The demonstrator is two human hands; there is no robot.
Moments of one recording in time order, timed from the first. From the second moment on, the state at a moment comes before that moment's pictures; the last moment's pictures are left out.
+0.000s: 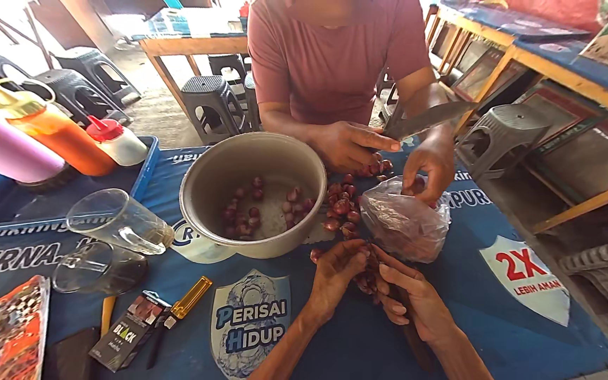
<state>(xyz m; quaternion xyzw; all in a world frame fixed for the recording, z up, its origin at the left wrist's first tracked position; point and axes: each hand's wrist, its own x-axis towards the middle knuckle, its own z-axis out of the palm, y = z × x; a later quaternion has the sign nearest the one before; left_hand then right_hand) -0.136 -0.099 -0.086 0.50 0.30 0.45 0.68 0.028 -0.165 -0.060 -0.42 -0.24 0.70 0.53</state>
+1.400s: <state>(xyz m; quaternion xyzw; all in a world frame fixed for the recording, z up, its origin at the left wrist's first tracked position) -0.138 -0.094 -0.087 0.43 0.28 0.46 0.73 0.028 -0.168 -0.064 -0.39 -0.40 0.65 0.52</state>
